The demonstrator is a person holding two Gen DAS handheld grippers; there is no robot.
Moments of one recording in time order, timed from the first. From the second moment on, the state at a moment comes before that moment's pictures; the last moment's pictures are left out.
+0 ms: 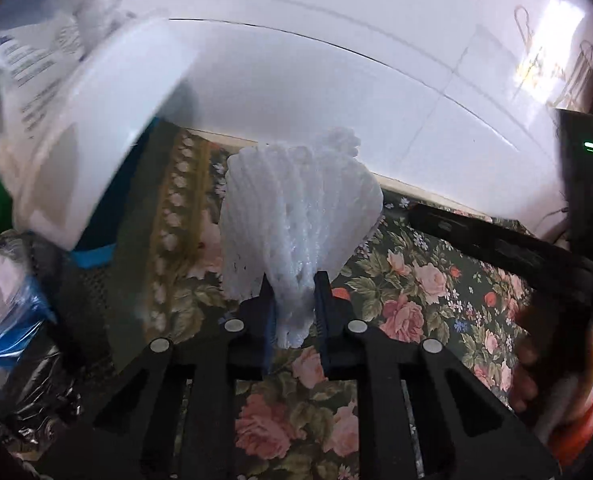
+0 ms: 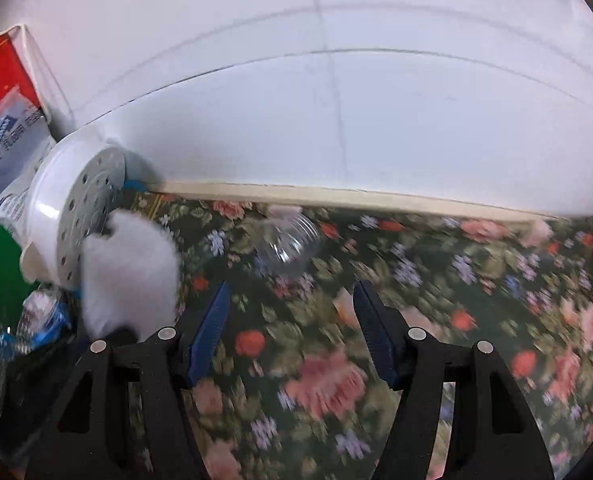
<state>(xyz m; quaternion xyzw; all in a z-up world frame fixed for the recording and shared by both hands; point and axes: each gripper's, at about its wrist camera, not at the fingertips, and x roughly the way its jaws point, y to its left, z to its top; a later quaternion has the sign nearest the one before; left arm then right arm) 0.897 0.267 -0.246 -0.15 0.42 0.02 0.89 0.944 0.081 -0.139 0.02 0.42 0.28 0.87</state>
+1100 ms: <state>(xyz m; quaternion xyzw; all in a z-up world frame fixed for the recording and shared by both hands) 0.830 0.223 -0.179 -0.13 0.37 0.04 0.92 0.851 0.031 -0.087 0.03 0.36 0.29 0.89</state>
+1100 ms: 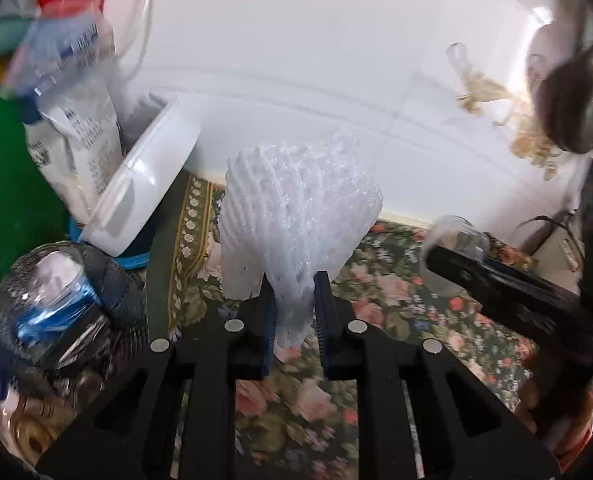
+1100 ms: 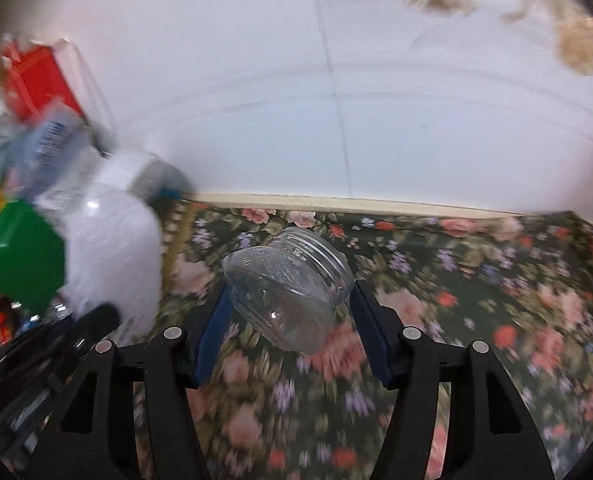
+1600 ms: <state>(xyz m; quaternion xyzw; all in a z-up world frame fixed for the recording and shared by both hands) 0.648 0.106 -0.118 -0.12 0.32 0.08 0.94 0.688 -0.091 -0.060 0.03 0.31 0.33 0.89</state>
